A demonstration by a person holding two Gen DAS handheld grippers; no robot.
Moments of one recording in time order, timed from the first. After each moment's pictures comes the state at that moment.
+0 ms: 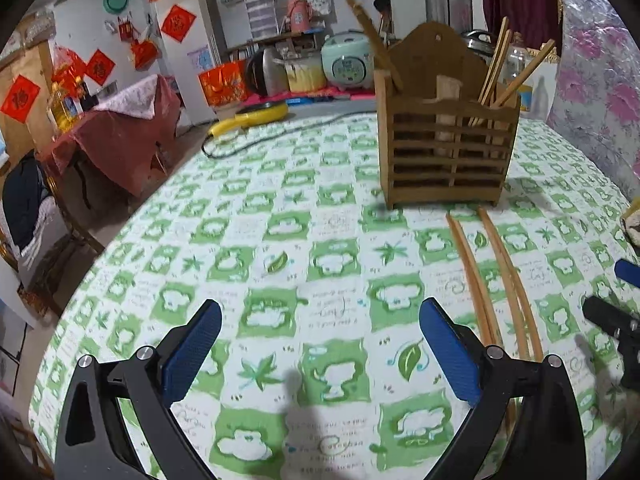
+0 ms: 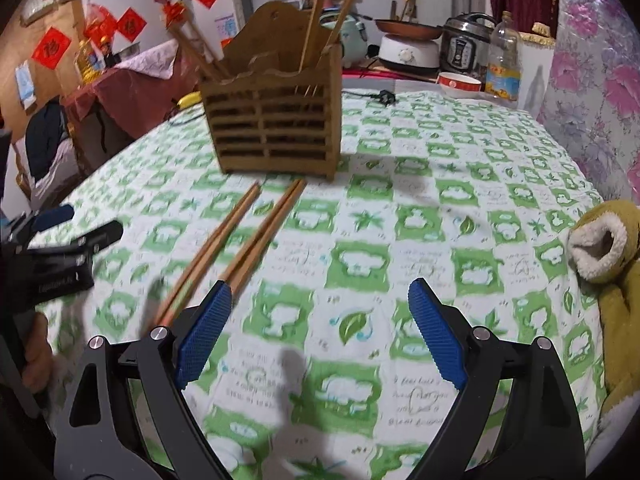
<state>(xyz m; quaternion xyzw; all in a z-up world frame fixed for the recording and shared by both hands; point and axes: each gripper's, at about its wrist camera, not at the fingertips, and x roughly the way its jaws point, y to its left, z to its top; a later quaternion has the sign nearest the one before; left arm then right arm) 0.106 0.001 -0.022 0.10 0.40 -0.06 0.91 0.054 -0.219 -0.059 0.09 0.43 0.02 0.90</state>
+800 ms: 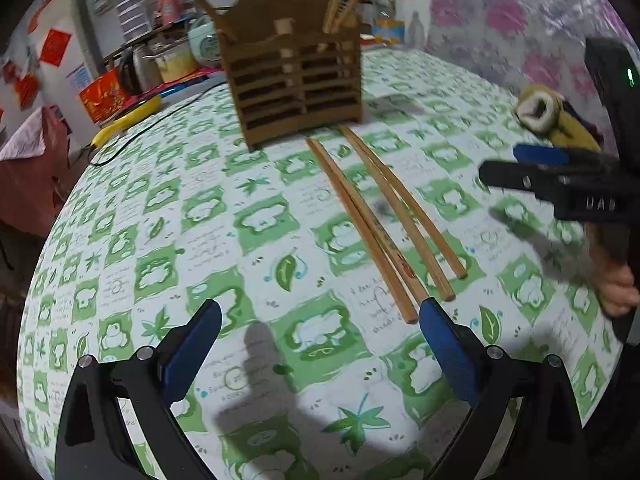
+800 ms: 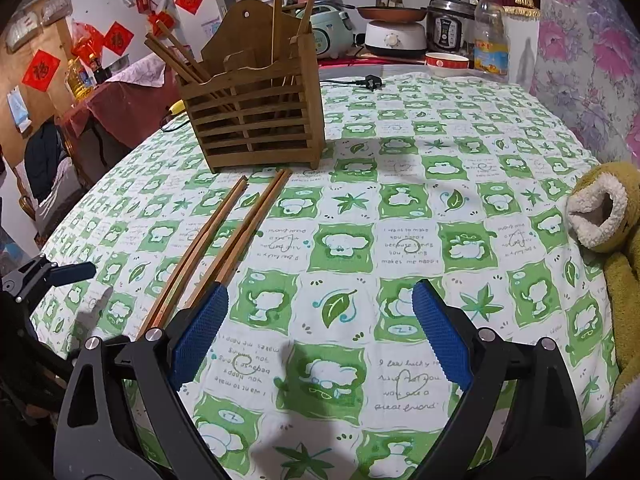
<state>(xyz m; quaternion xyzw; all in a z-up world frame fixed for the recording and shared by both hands) 0.059 -0.032 -0.046 0.18 0.45 -0.27 0.84 0.049 -0.237 -0.065 0.14 0.44 0.01 0.89</state>
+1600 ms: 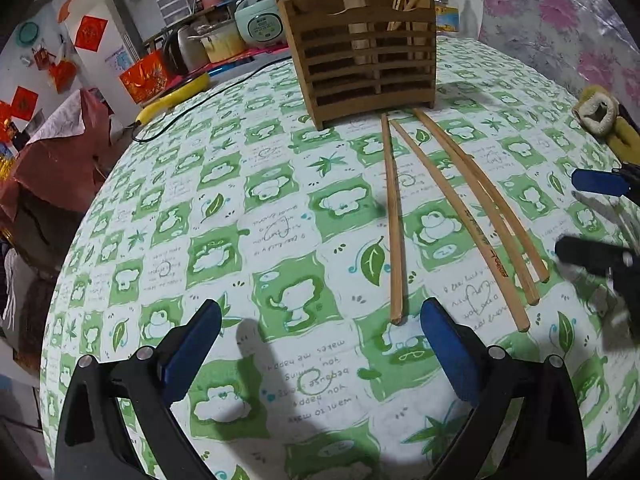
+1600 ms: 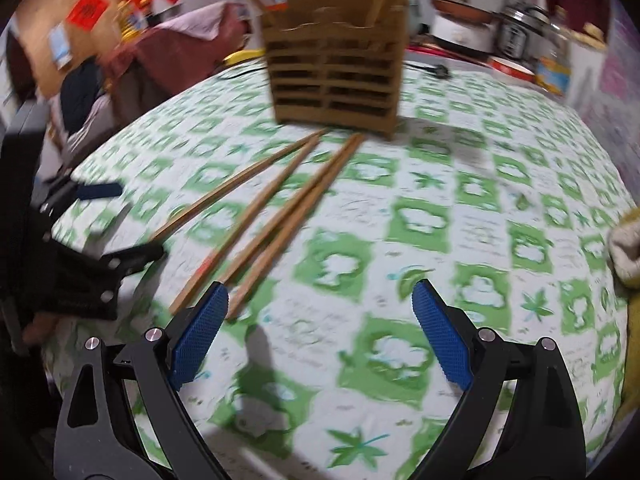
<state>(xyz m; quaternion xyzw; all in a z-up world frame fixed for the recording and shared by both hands) 0.087 -0.008 -0.054 0.19 0.46 -0.17 0.85 0.047 -0.191 -0.070 0.06 0.47 0.11 0.88</state>
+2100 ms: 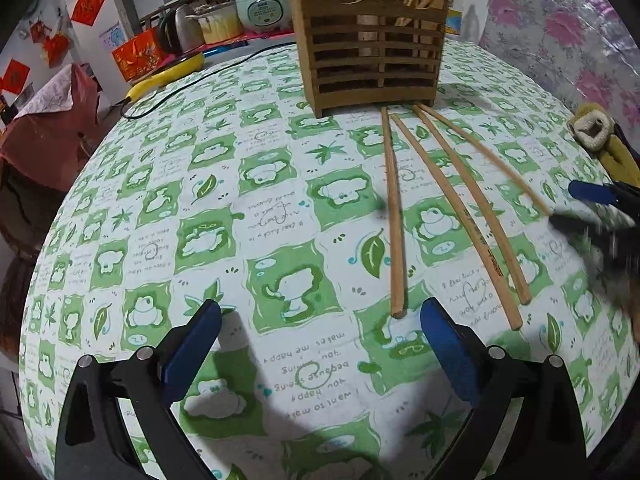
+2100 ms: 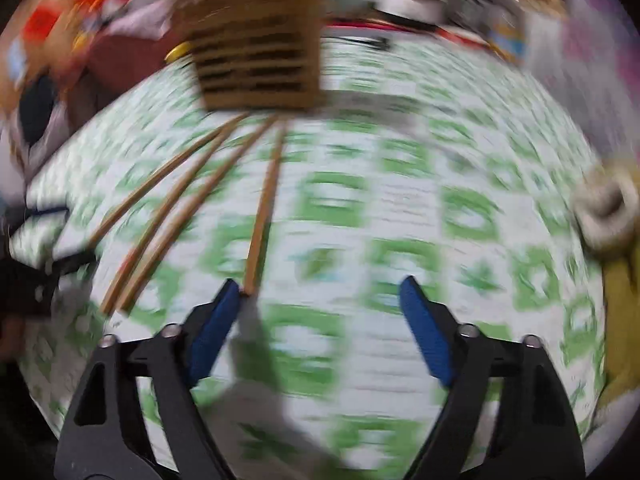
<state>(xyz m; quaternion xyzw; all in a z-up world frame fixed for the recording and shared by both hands) 0.091 0.003 -0.056 0.15 0.49 -0.19 0.84 0.049 -0.251 -0.087 0.12 0.49 0.03 0.86</state>
